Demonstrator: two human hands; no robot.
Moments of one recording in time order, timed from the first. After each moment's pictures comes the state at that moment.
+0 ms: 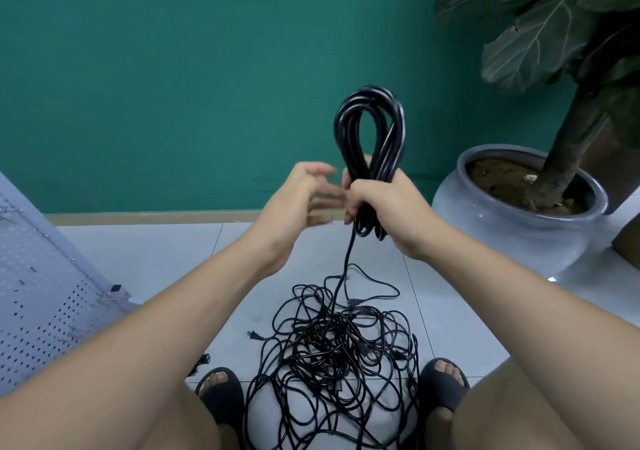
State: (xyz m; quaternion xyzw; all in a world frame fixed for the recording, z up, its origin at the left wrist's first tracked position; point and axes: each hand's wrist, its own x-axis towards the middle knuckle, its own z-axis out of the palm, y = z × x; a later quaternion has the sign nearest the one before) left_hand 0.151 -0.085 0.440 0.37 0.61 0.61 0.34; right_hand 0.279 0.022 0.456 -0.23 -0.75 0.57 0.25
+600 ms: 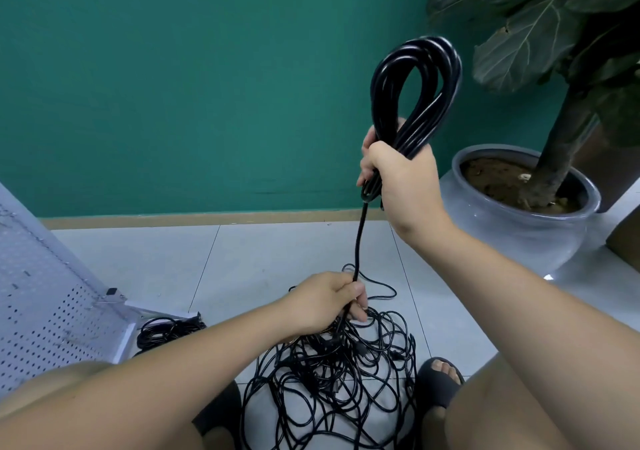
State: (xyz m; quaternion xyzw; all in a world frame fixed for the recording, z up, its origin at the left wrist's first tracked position) left_hand 0.193 -0.097 0.340 0.47 0.72 0.29 0.42; right_hand 0.284 0.024 0.476 -0.21 -0.66 0.56 0.45
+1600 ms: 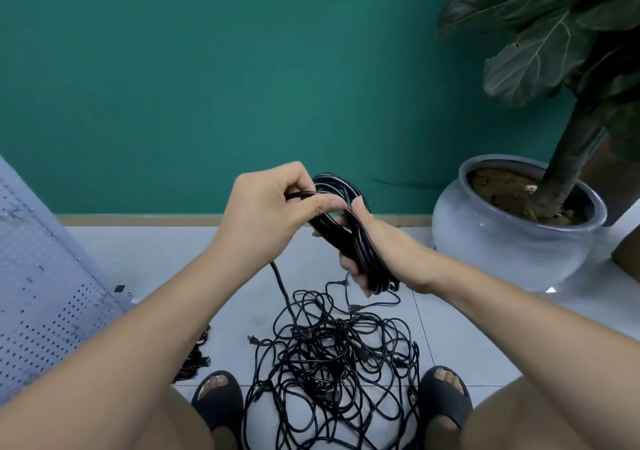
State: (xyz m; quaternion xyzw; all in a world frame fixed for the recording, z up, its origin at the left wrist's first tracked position) left_hand 0.146 -0.134 0.469 0.50 0.70 0.51 0.02; right_hand 0.300 0.008 0.428 -0.19 -0.76 0.62 0.03
